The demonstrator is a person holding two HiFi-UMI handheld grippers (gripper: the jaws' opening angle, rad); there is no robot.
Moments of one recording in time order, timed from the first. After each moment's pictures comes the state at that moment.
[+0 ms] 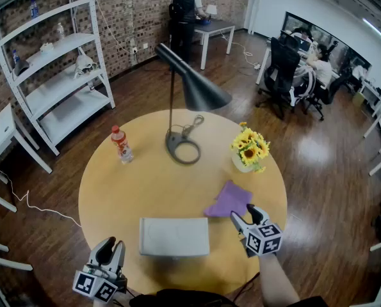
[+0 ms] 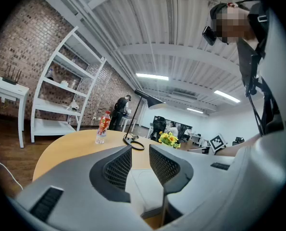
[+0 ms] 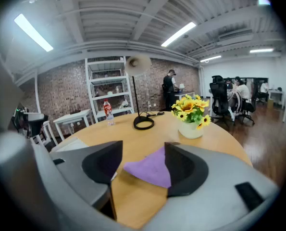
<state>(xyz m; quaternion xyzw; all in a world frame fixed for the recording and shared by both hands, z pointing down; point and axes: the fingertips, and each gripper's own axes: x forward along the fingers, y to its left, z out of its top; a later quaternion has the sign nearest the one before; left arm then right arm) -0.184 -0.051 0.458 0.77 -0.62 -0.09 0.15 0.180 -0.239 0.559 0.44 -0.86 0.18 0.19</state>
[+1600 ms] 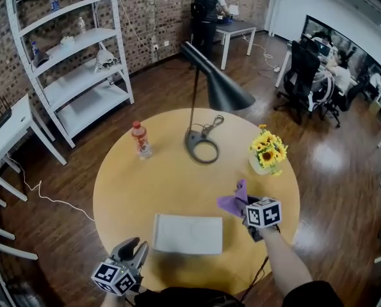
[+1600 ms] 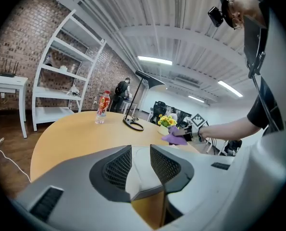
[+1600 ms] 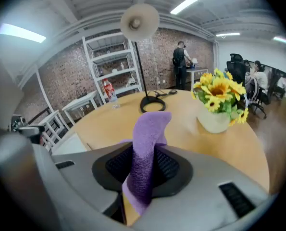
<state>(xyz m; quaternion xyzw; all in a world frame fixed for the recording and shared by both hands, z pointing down) -0.156 -0.071 0.508 0.78 -0.60 -0.02 0.21 0.130 -0.301 0.592 0.37 -0.84 0.24 0.31</state>
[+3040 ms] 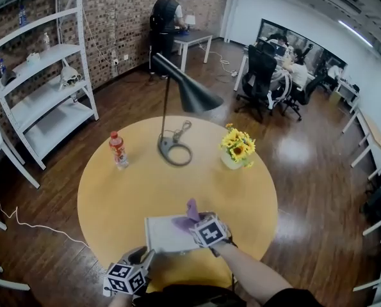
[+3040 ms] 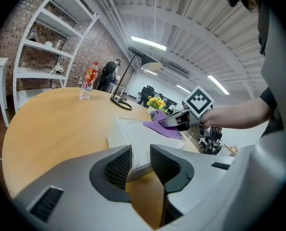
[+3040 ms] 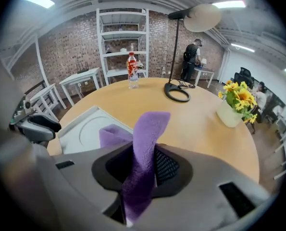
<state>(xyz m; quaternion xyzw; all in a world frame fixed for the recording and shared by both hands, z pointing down) -0.126 -0.075 0.580 0.82 -0.50 0.03 0.27 0.018 -0.196 0.611 0.38 -0.80 0.17 0.42</state>
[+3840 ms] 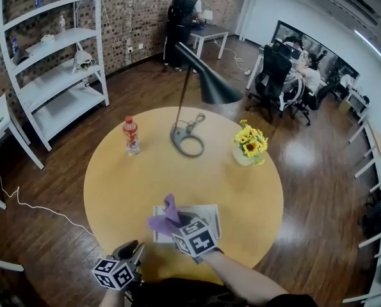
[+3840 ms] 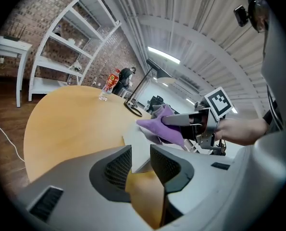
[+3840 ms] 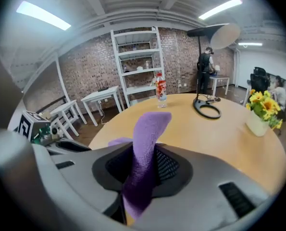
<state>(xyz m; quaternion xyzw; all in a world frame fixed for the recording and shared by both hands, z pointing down) -0.183 -0.046 0.577 0.78 -0.54 -0.05 0.31 -0.091 -0.136 0.573 0.30 -0.87 0.19 0.32</state>
